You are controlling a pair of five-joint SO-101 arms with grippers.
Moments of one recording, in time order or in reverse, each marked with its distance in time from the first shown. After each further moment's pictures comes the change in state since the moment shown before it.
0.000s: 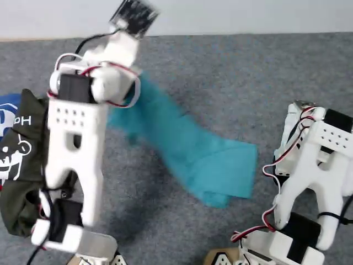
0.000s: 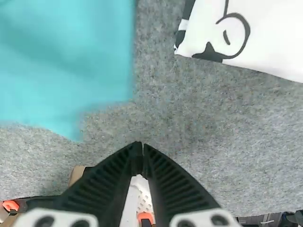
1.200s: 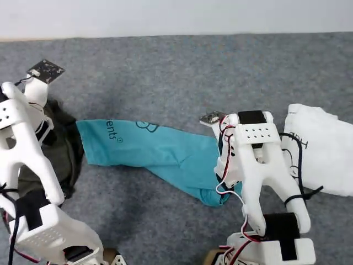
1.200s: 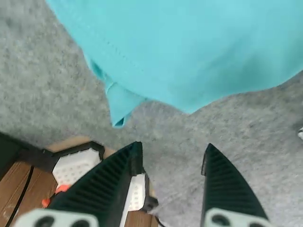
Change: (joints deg) left arm -34.1 7.0 8.9 12.9 -27.2; right arm -30.9 0.0 11.4 -5.0 8.2
